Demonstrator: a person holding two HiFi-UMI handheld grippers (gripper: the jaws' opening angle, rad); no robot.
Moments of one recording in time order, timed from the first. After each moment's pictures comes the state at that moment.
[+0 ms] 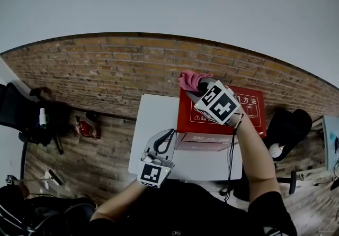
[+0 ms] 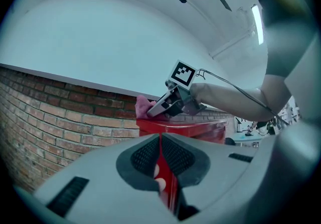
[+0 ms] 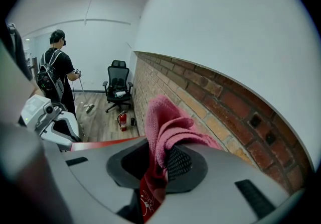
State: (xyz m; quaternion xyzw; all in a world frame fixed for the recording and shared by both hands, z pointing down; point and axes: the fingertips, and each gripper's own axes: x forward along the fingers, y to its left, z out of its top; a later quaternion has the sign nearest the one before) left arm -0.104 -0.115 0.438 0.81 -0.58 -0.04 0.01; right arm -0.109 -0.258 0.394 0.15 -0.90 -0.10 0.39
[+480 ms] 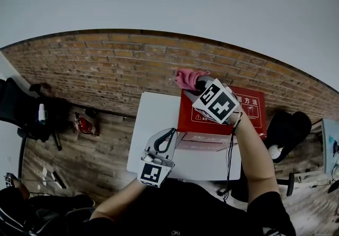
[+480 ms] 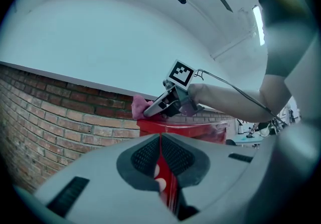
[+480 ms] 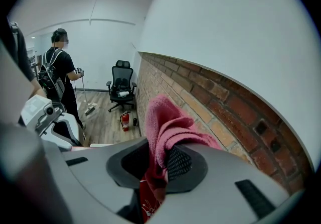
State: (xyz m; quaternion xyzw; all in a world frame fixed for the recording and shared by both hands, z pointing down) left arm -0.104 -0.116 0.438 0.81 -0.59 -0.05 0.01; right arm -0.124 -0.254 0.394 0.13 -0.90 -0.12 0.39
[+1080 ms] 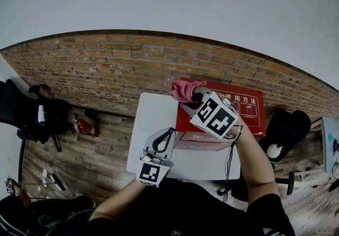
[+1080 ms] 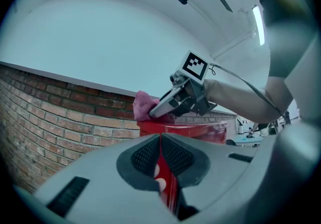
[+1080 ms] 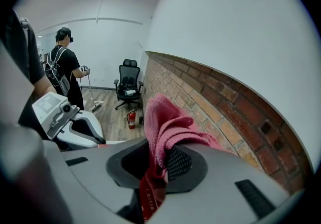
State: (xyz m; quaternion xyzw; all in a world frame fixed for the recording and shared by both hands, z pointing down) left arm -0.104 -0.115 0.440 0.81 -0.59 -0.05 0.01; right arm -0.117 -0.205 0.398 0.10 -0.91 -0.12 0.40
